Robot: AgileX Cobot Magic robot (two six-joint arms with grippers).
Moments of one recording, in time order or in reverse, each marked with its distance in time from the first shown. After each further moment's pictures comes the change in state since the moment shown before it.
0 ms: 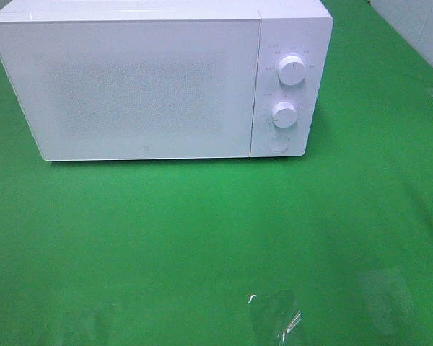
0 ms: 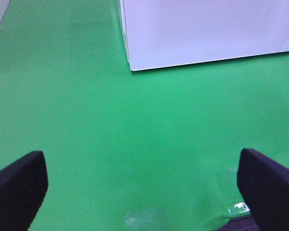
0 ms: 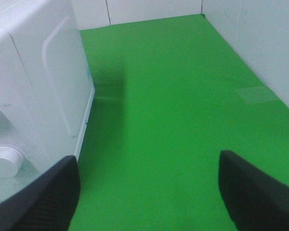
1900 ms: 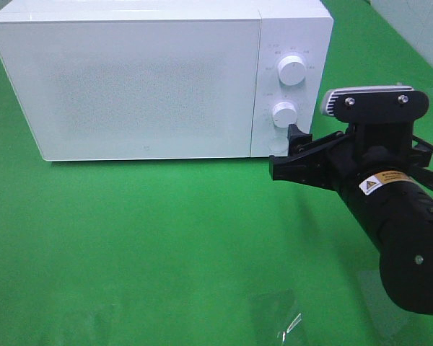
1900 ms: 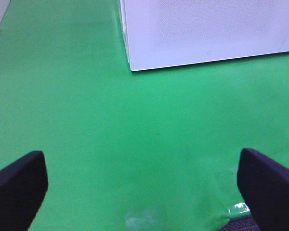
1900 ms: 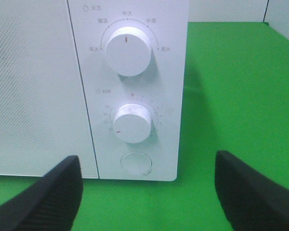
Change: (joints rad) left arm 0.000 0.000 0.000 0.000 0.000 0.000; right arm 0.783 0.609 -0.121 0.687 -0.649 -0.255
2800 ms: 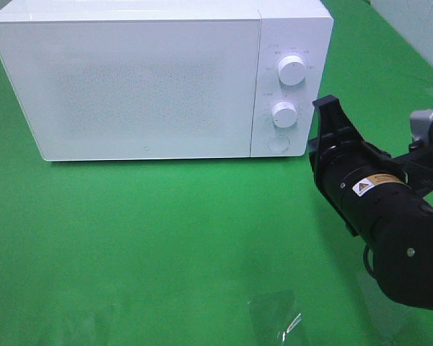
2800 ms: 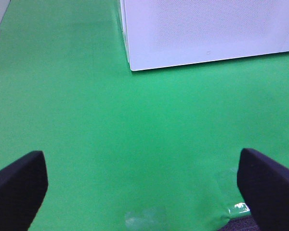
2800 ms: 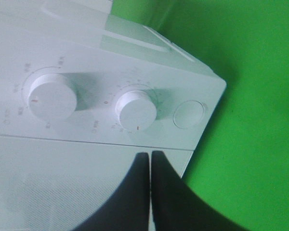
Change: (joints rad) left arm 0.000 0.000 0.000 0.000 0.000 0.000; right arm 0.000 0.008 -0.015 0.043 0.093 1.259
